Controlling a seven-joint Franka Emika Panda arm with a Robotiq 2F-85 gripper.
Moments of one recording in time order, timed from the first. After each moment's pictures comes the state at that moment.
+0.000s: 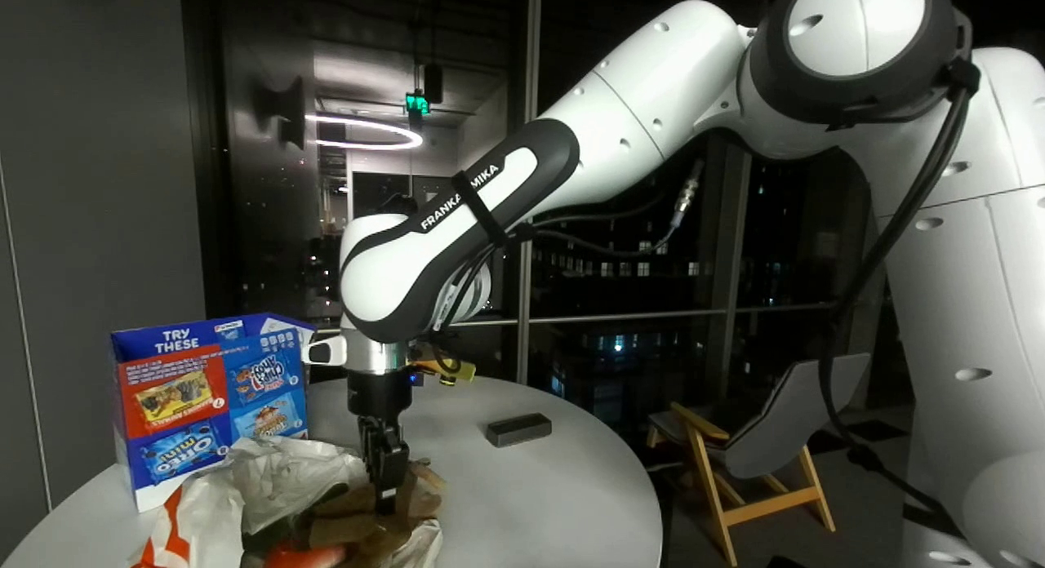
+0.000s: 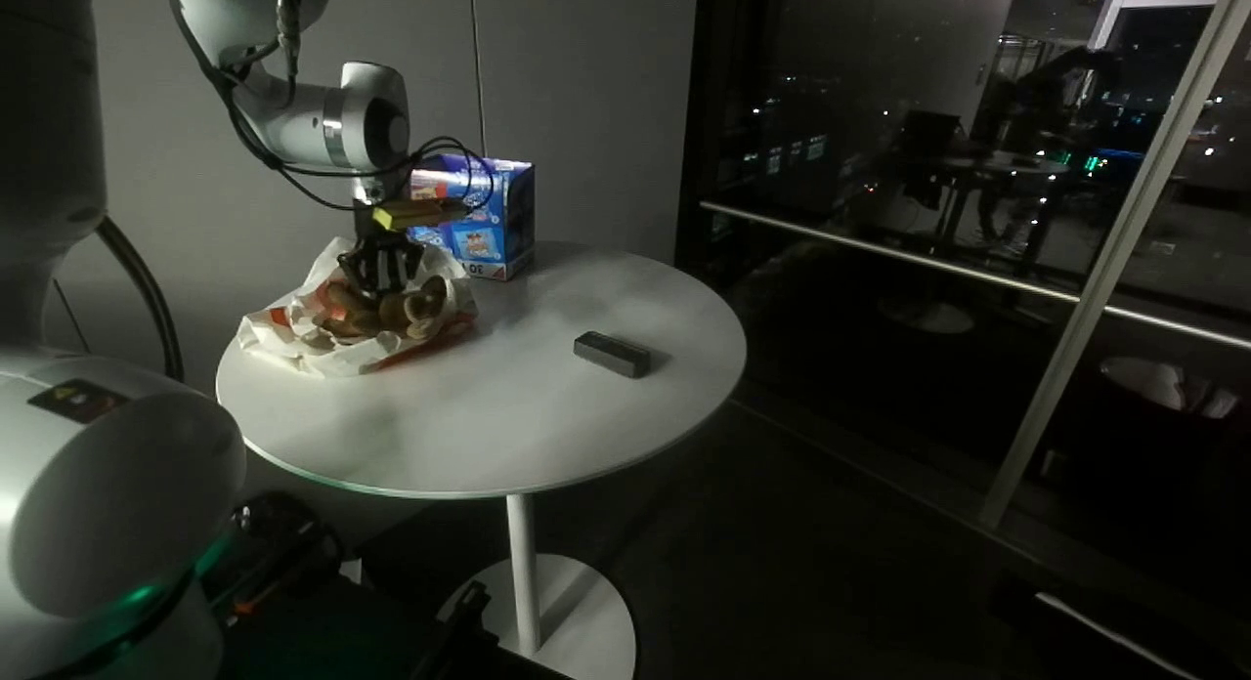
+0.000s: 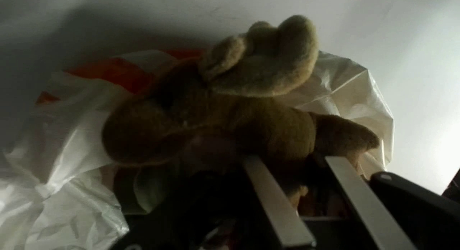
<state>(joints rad) 0.18 0.27 0.31 -2.04 -0.02 2.24 -0.93</state>
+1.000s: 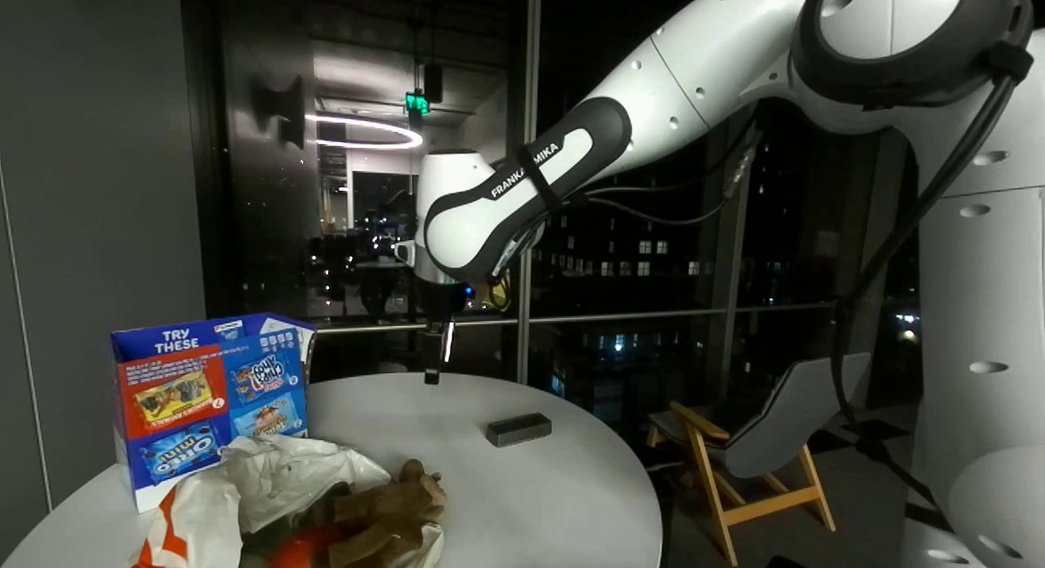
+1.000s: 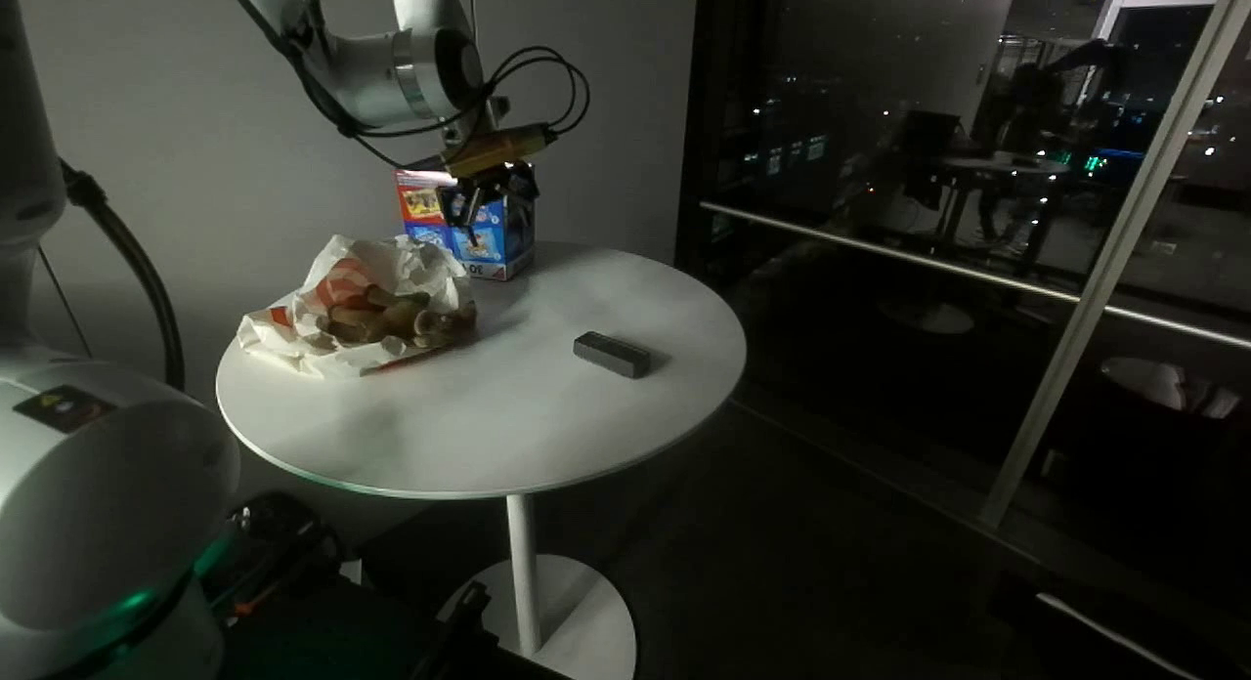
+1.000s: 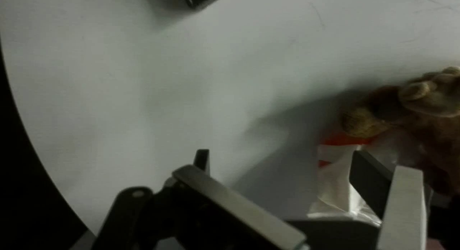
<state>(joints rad) 0.13 0.13 0.12 -2.02 -0.27 2.39 -0.48</state>
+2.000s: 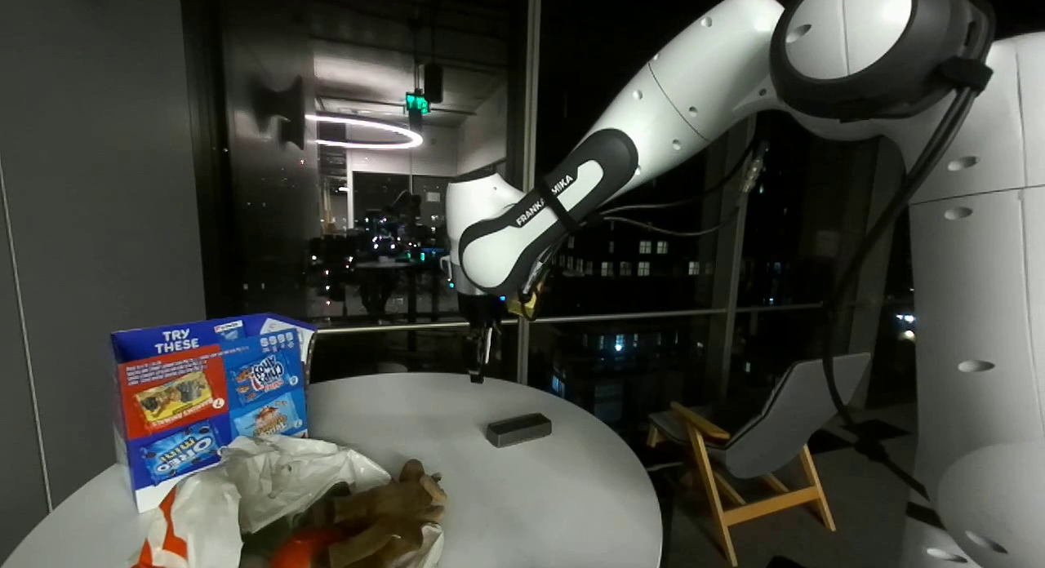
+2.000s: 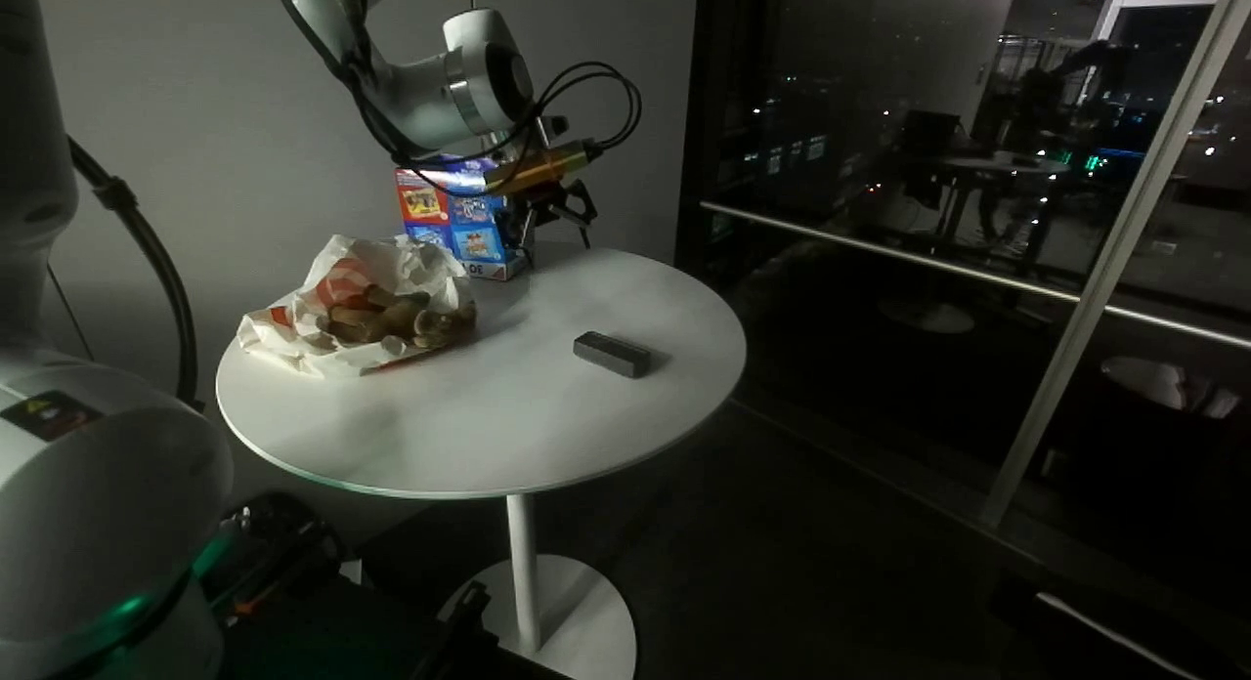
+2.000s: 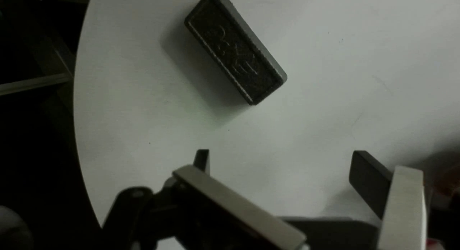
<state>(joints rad) 0.08 0.16 0.04 -2.02 -0.42 2.34 -0.26</state>
